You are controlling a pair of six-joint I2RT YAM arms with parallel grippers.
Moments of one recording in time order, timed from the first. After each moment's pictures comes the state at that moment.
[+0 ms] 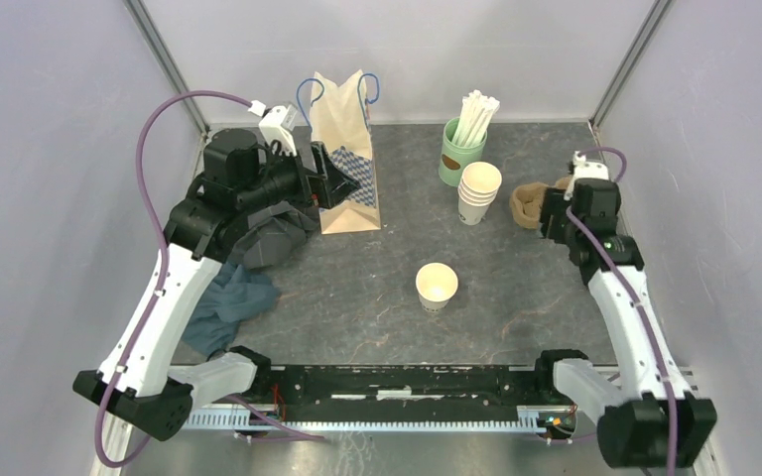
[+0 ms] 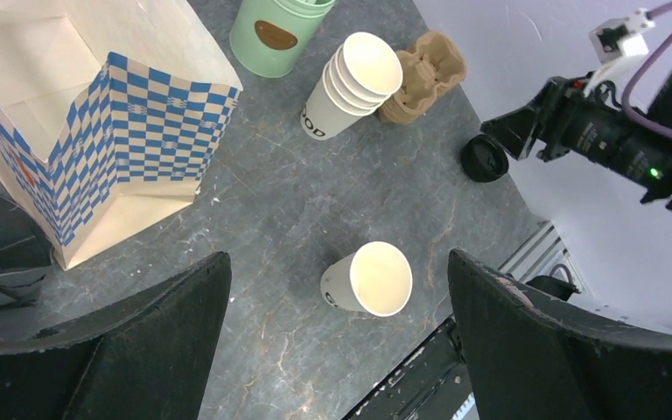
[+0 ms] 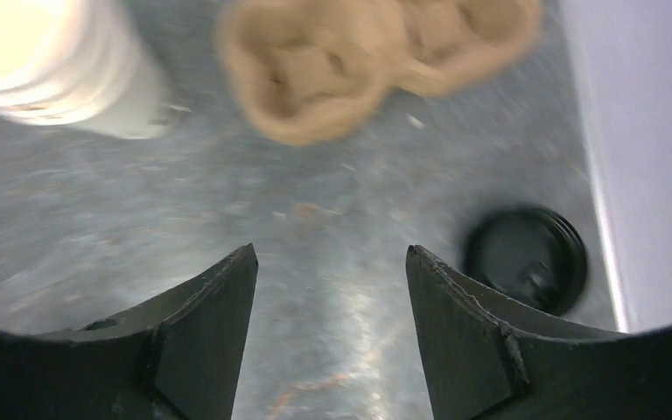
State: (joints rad) left arm -0.41 1.12 1.44 -0.65 0.35 -0.40; right arm 0.08 0.96 0.92 -0.57 0.14 0.09
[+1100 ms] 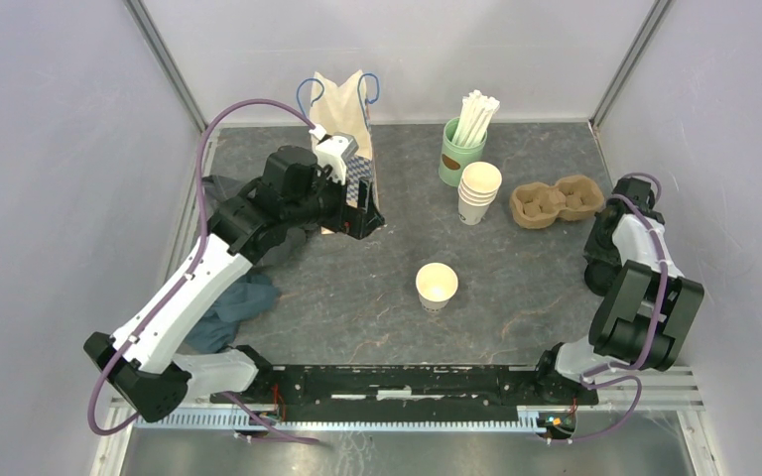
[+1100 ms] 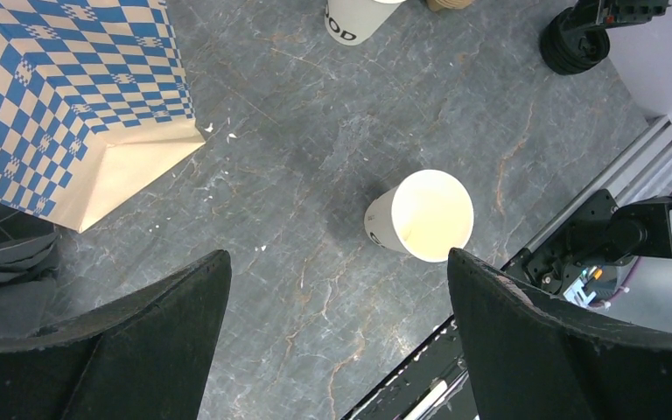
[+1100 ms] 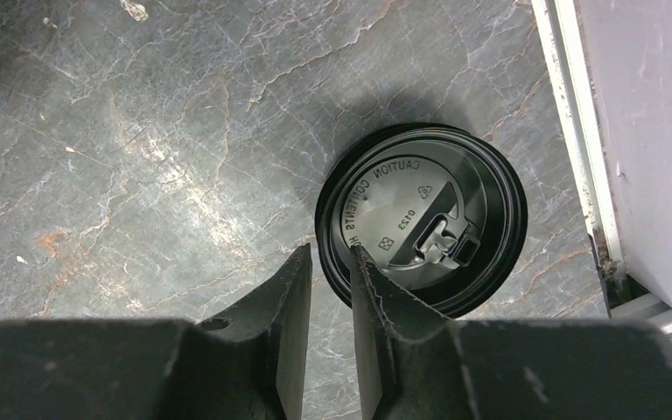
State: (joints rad) left arm -0.64 1.20 1.37 -0.72 0.16 -0.25; right arm -0.42 1.48 0.98 -0.64 0.14 0.04
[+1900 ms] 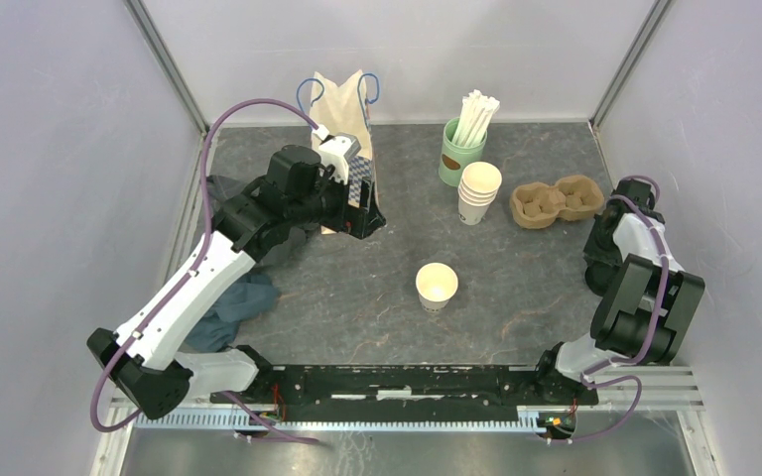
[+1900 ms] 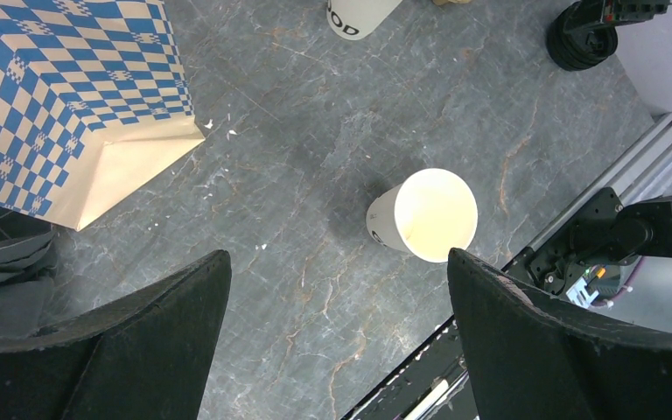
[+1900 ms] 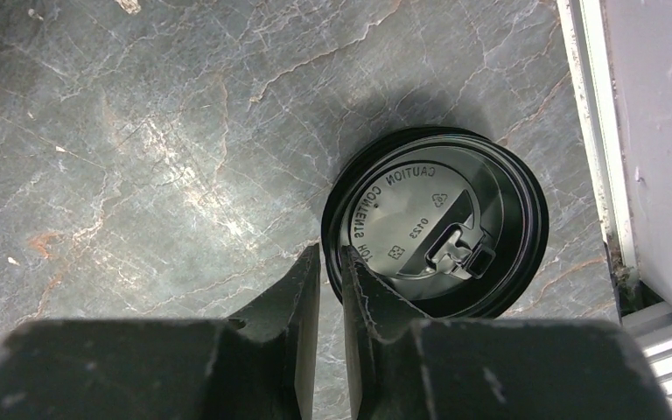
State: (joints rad) left arm -0.64 1.22 1.37 -0.72 0.16 -0.25; right arm -0.43 1.52 0.98 -0.64 0.11 0.03
